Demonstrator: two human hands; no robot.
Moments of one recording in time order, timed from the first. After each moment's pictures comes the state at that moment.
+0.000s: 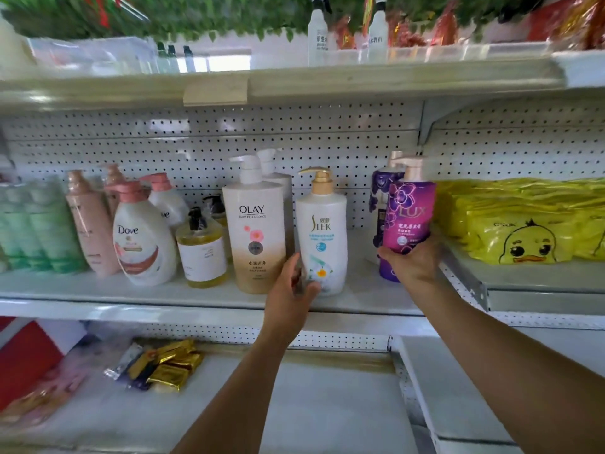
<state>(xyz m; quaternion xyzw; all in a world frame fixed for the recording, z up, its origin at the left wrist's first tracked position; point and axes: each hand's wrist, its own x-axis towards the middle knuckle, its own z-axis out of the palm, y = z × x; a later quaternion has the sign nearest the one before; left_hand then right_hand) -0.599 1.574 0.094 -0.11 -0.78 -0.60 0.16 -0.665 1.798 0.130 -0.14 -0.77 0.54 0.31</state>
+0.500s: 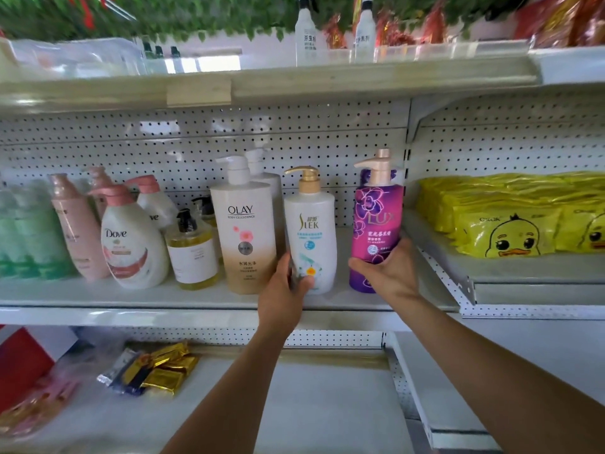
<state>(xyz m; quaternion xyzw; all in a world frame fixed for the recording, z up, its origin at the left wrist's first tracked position) -0.607 1.582 0.095 -0.05 -0.85 -0.49 0.19 -0.632 1.776 0.123 -0.07 -0.81 0.51 0.29</state>
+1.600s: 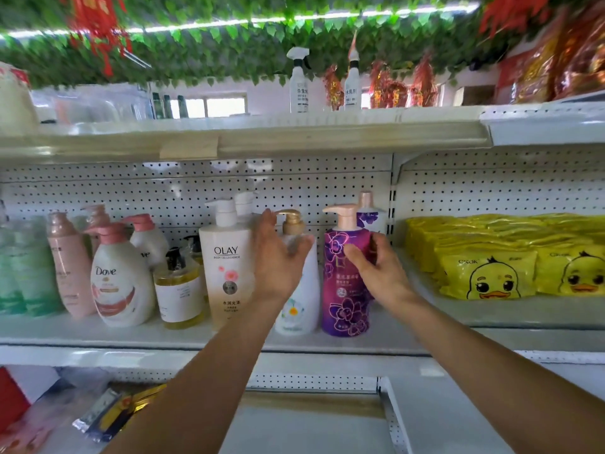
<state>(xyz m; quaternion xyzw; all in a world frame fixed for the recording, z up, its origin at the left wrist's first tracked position) -0.627 1.617 0.214 -0.11 -0.78 -0.51 0.35 -0.625 1.795 0.193 0.08 -0.79 0.57 0.20</state>
